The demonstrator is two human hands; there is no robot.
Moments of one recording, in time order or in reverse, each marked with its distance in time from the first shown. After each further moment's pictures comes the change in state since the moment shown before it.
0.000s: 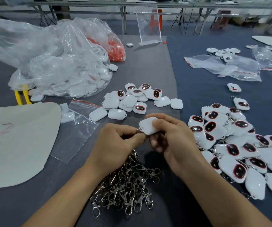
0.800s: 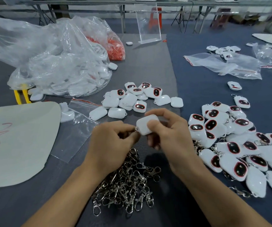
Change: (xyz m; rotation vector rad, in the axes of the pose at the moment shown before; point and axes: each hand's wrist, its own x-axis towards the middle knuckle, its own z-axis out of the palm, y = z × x) left_hand 0.000 -0.005 -0.005 0.281 0.112 0.138; right_hand -0.002 0.008 0.002 -0.281 0.002 -0.273
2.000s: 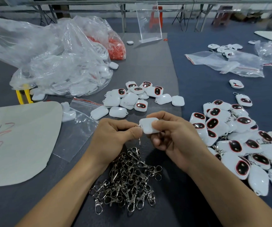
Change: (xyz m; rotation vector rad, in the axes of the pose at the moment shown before) left_hand 0.006 0.000 -0.001 -0.591 -0.120 -0.267; right_hand 0.010 -0.002 -0.013 0.311 -0.178 0.318
